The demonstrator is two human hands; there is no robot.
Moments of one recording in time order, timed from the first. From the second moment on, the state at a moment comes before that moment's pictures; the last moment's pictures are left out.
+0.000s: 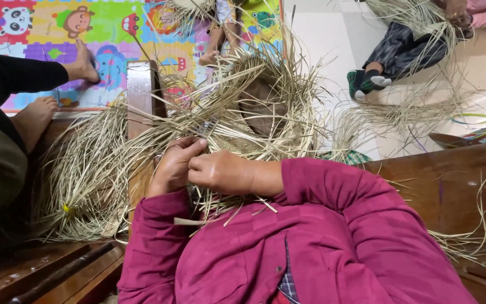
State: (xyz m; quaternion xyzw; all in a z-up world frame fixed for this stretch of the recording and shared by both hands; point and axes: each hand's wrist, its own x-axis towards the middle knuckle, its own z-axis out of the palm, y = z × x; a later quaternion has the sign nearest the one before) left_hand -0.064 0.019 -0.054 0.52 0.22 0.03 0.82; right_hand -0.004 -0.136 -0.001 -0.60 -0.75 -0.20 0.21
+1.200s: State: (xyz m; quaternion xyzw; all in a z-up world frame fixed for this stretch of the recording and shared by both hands) left_hand -0.064 -0.022 -0.037 0.64 0.27 0.17 0.70; right_hand 0.171 -0.273 -0.069 -0.86 -0.37 -0.05 0.34
